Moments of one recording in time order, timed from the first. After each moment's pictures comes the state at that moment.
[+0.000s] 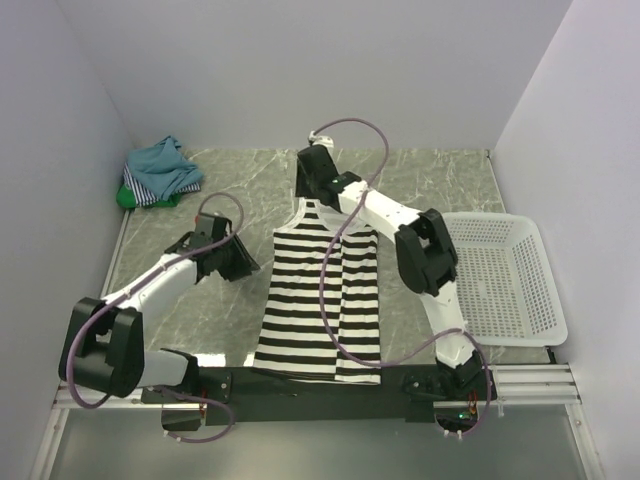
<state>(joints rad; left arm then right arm) -0.28 1.30 0.70 -0.36 0.16 -0.83 0.64 2.25 1.92 -0.31 0.28 0.46</state>
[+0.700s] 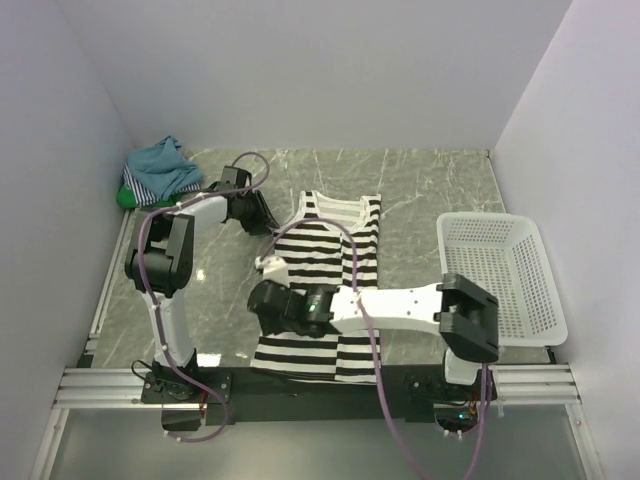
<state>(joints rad) -0.22 1.99 1.31 -0.29 0.32 -0.68 1.32 1.73 1.26 -0.41 0.34 0.80</state>
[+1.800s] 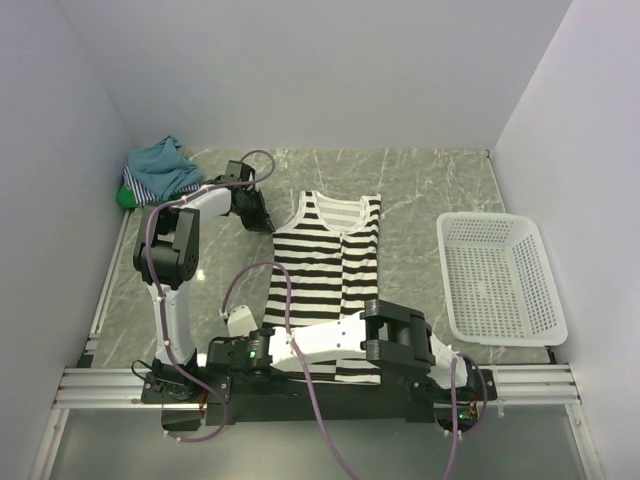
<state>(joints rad) -0.22 2.09 1.46 -0.45 0.32 -0.56 1.54 2.14 1.61 -0.70 0.40 0.99</state>
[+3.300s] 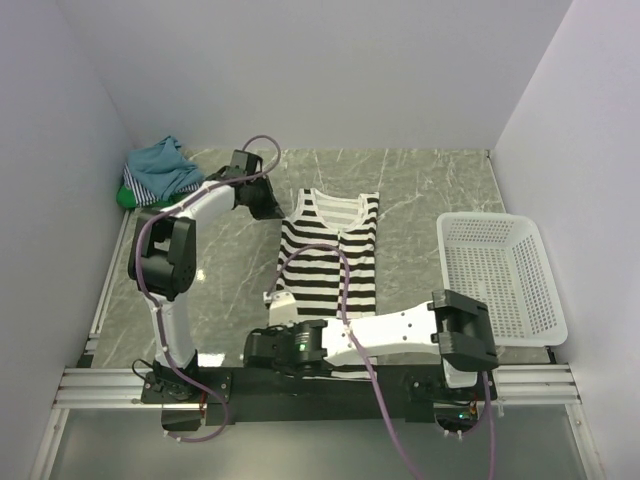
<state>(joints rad) -0.27 1.98 1.48 -0.43 0.29 -0.64 1.54 1.79 1.32 -0.71 0.48 1.14</state>
